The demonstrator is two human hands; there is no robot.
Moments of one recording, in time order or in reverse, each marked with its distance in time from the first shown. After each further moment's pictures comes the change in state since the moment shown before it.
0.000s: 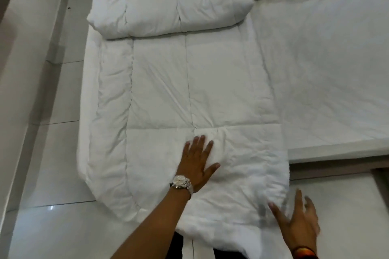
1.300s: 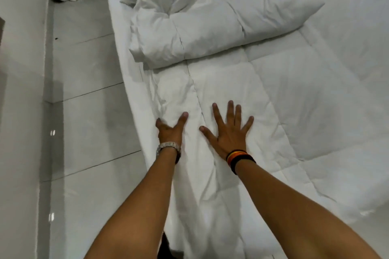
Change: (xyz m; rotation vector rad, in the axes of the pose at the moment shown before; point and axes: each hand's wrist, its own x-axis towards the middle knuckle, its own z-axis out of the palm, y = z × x) left_hand 0.089 -0.405 -0.170 -1.235 0.213 -0.788; right_hand -0.003 -0.586 0.228 -0.208 0.154 -0.491
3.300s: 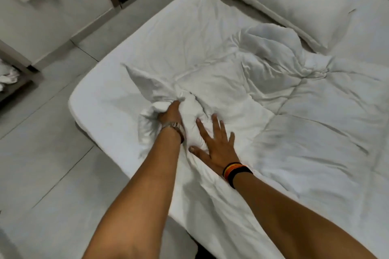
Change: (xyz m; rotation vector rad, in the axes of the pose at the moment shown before) left_hand 0.597 0.563 0.095 0.151 -0.474 -0.018; right_hand 0.618 -0.320 -0.086 0.344 0.093 0.365
